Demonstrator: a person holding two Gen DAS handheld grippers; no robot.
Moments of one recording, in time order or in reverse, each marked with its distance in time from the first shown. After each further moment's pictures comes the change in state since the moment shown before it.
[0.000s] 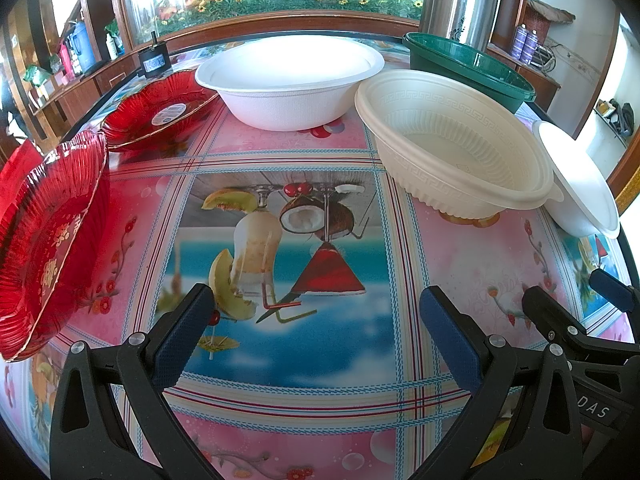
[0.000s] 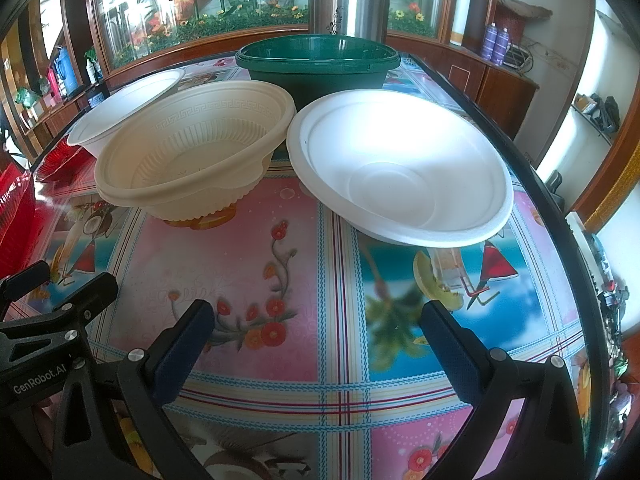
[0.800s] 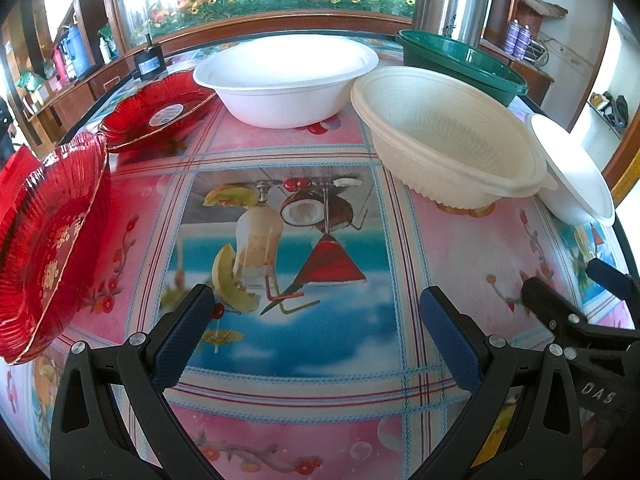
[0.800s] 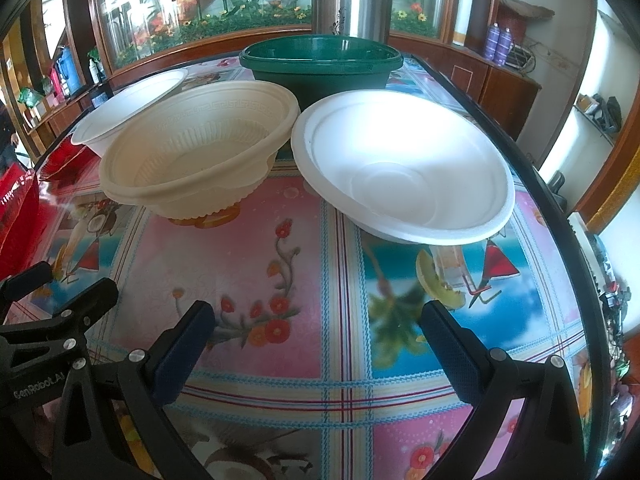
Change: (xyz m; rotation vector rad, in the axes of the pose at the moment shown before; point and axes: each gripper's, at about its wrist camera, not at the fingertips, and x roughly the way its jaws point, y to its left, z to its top) left arm -0.006 0.004 -0.005 0.028 0.004 -0.012; right arm -0.004 -0.003 0.001 0.002 -0.003 0.015
